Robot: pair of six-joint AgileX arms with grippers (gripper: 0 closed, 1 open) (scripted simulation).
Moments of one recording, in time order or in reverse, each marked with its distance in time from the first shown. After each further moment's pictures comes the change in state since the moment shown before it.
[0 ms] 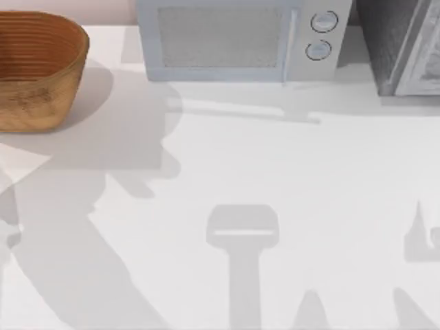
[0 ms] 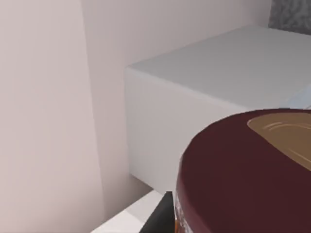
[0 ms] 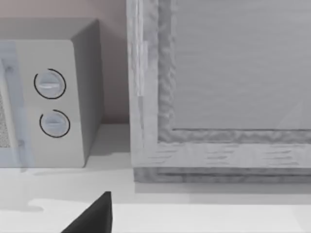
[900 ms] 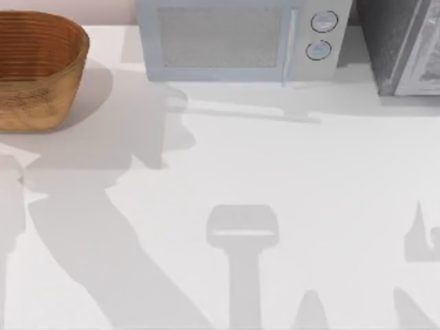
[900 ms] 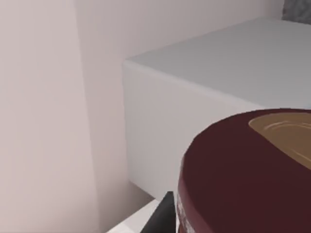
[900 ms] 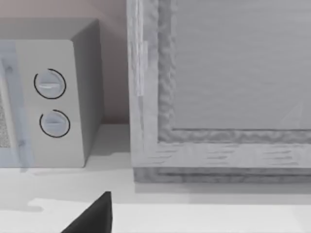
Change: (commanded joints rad) left arm -0.114 0.099 0.009 0.190 -0.111 -0.110; right arm 0.000 0.000 0.000 0.000 0.000 0.000
